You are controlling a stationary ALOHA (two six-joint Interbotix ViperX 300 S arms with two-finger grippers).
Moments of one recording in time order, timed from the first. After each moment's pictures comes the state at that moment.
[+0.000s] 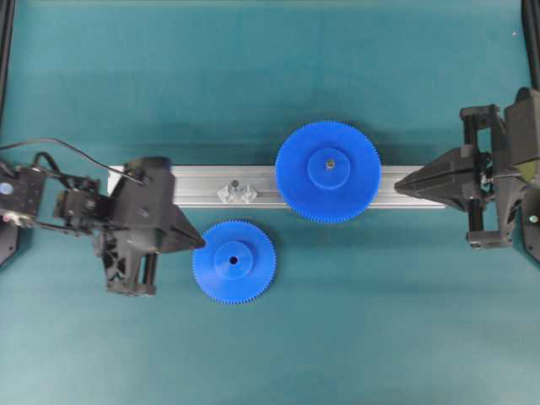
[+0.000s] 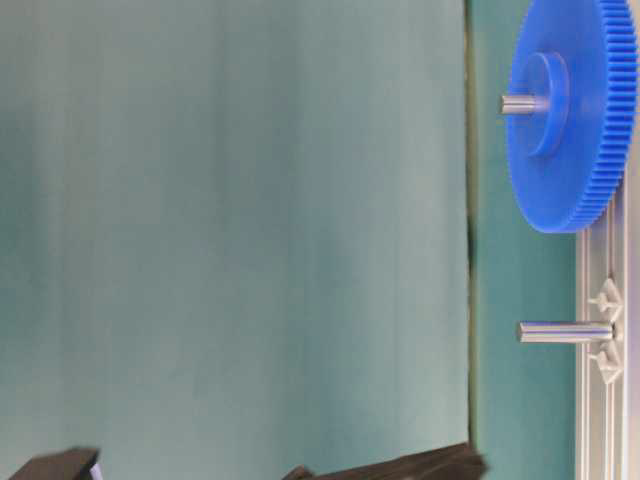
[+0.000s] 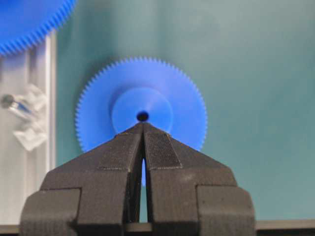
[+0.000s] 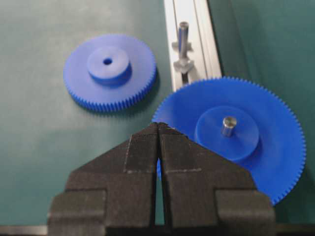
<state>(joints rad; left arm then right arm) -0.14 -0.27 0.76 0.01 0.24 -0.08 -0.02 -0.72 1.11 0.03 0.04 0.06</state>
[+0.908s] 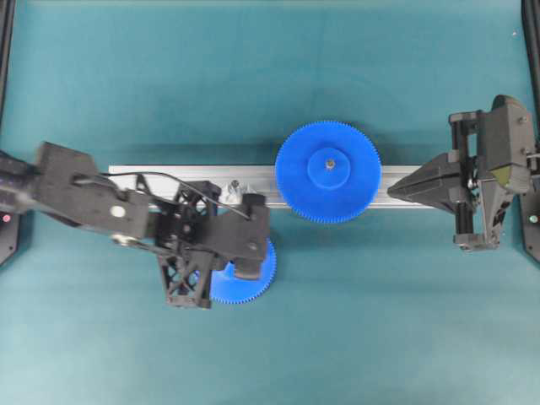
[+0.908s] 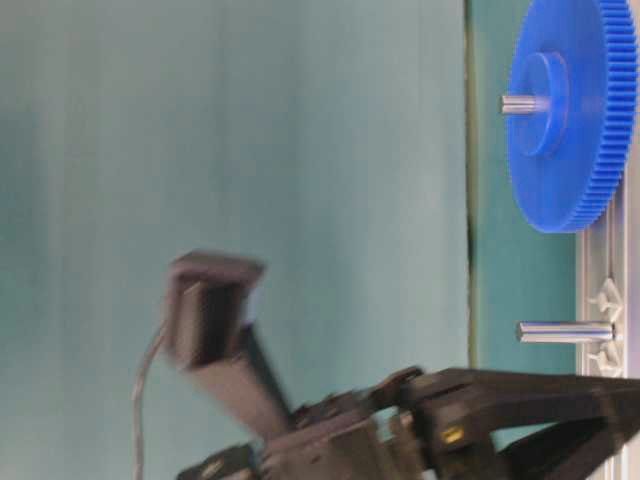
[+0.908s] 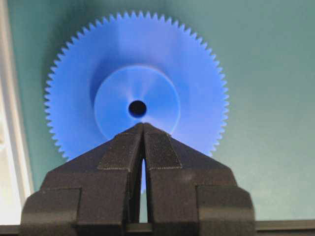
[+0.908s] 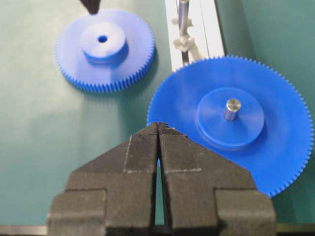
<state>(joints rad) -0.14 0.08 0.47 0.01 0.55 -0.07 -0.02 -0.65 1.11 0.03 0.04 0.06</state>
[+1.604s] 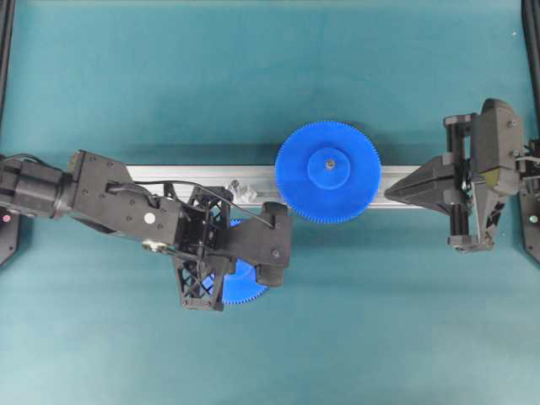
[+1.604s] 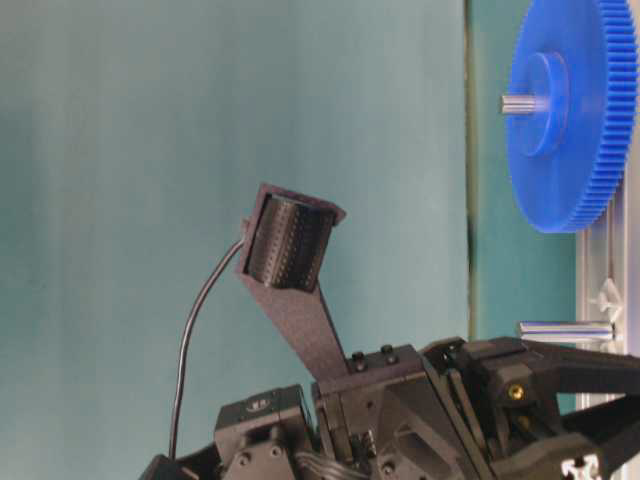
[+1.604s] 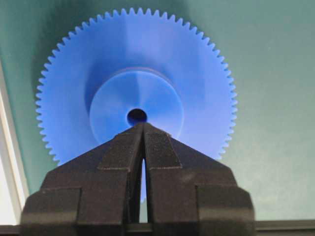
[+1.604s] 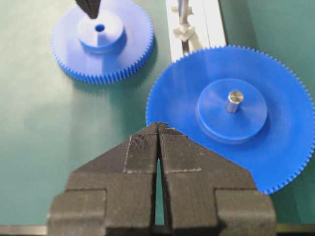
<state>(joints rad) -0.14 0.15 0.39 0.02 0.64 -0.06 -0.02 -0.63 1.11 0.03 0.04 0.06</state>
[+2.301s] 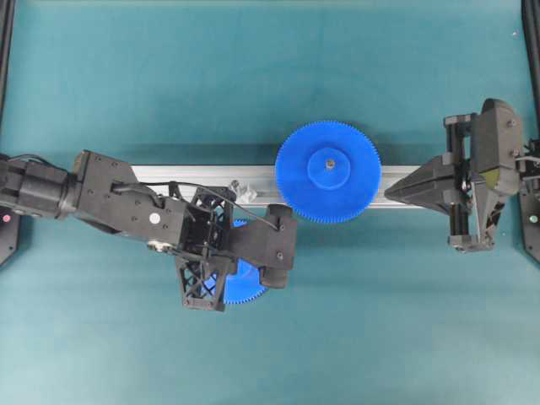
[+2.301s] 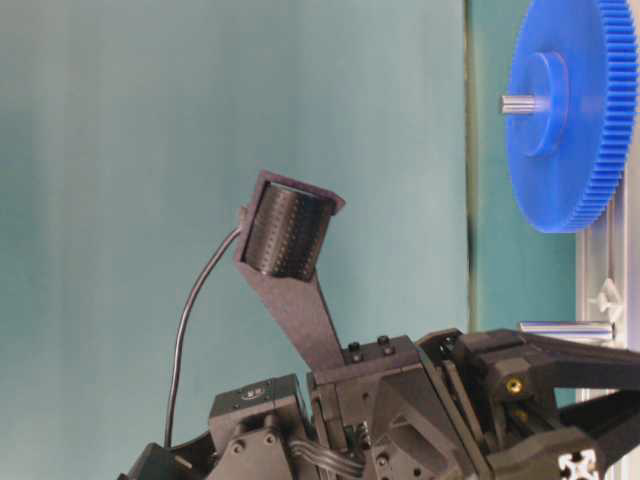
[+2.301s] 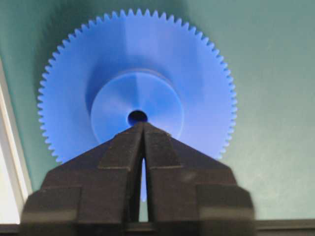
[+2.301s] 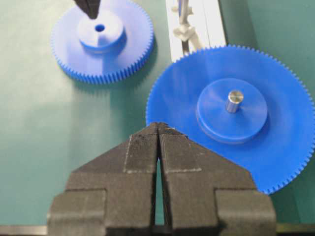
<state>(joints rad) -0.14 0.16 0.37 0.02 0.67 -0.06 -0.02 -0.63 1.11 0.03 0.04 0.06</state>
